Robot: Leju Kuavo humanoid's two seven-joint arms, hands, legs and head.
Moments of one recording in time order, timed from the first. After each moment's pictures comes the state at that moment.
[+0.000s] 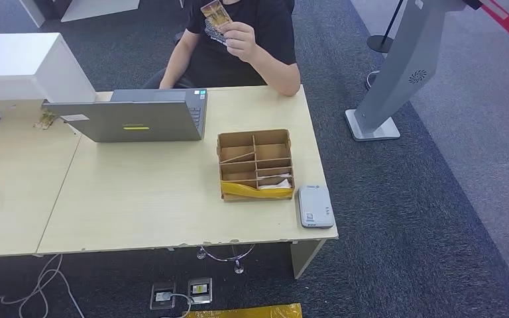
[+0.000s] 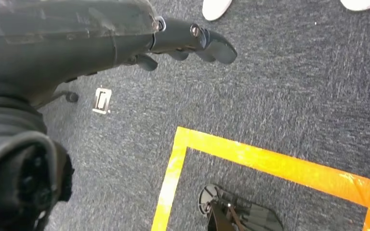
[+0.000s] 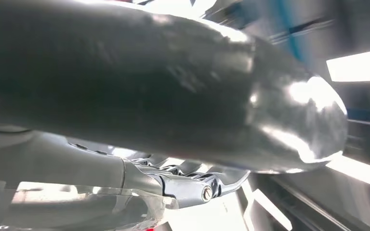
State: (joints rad) left arm -0.14 -0.12 1.34 -0.06 -1.48 0.38 -0.13; right arm 0.22 -0.30 -0.65 -1.83 -0.95 -0.01 -0.45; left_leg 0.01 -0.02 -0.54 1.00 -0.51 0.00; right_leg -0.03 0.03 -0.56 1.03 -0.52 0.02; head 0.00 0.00
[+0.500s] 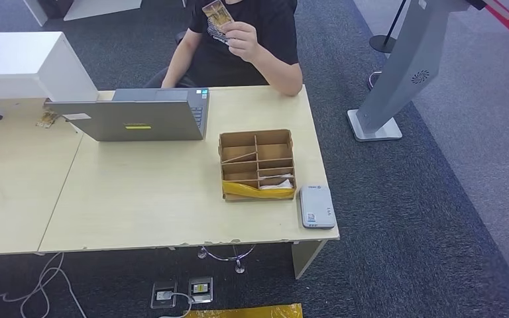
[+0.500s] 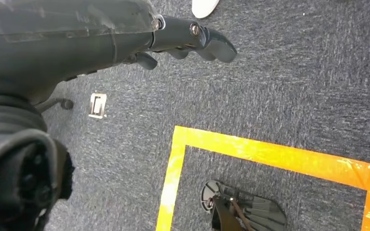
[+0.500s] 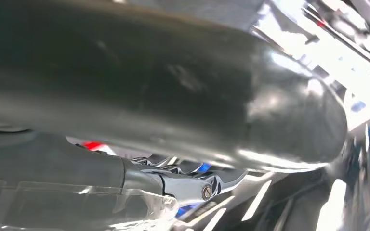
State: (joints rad) left arm -0.15 -0.12 1.34 -0.06 -1.55 0.35 -0.13; right arm -0.10 -0.83 -0.08 -2.14 0.25 -0.30 0.56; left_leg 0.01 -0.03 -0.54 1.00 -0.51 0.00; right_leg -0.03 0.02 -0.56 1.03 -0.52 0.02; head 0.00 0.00
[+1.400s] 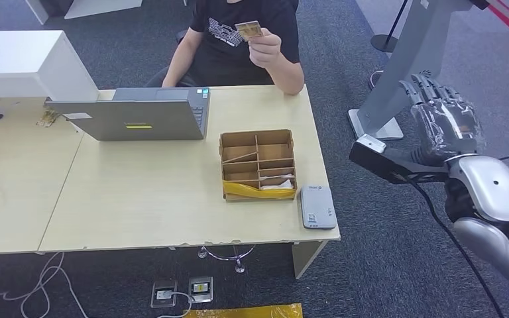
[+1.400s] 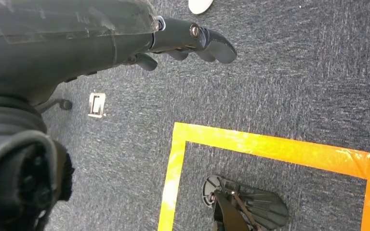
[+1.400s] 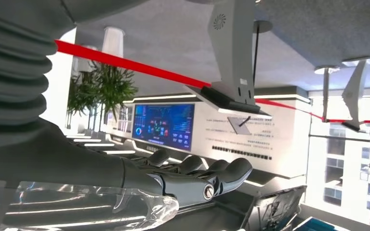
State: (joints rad) left arm -0.15 -0.14 1.34 -0.06 -1.57 0.35 -0.14; right arm -0.62 -0.83 0.66 -1.89 0.69 0.18 0.70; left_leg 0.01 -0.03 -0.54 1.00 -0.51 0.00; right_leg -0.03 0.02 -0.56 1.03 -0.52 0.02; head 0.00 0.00
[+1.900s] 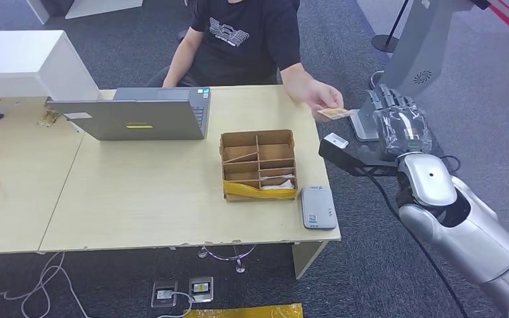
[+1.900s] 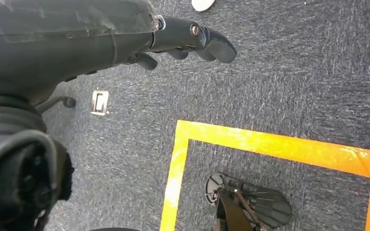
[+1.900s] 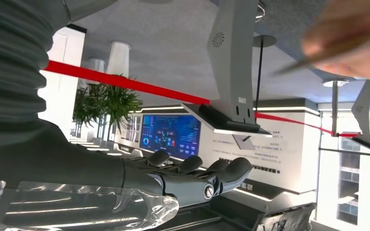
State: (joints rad) left arm -0.15 -0.14 1.34 -0.06 -1.57 0.35 -0.12; right arm -0.68 -0.63 0.78 -1.62 0.80 0.08 0.70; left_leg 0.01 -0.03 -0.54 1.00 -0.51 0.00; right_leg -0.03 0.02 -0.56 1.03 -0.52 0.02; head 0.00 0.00
